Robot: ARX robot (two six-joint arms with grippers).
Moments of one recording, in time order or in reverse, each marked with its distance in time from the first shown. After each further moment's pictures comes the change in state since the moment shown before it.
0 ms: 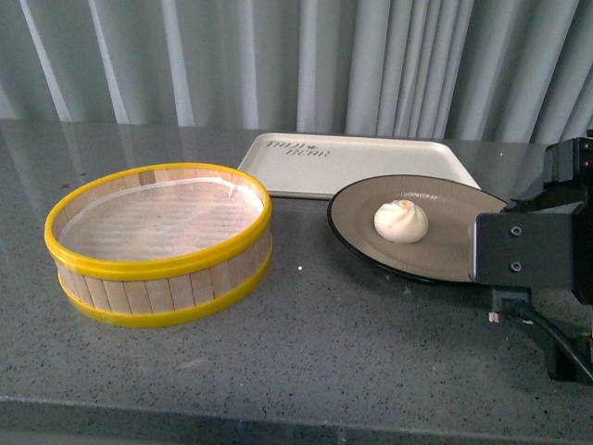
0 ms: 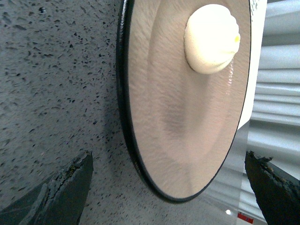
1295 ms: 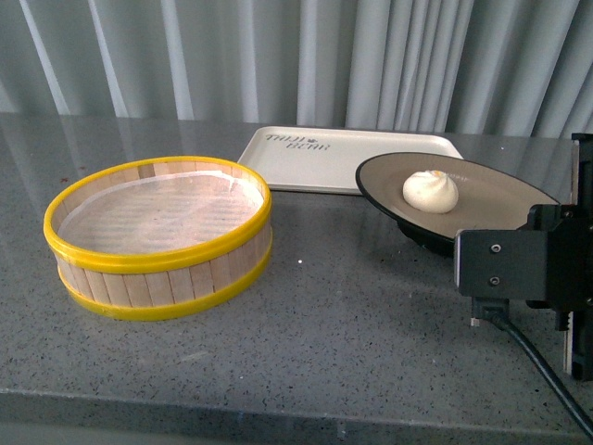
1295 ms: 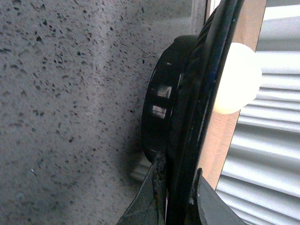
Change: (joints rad) left arm 0.000 0.000 0.000 0.000 0.000 0.000; right arm 0.007 0.105 -0.048 0.305 0.014 -0.080
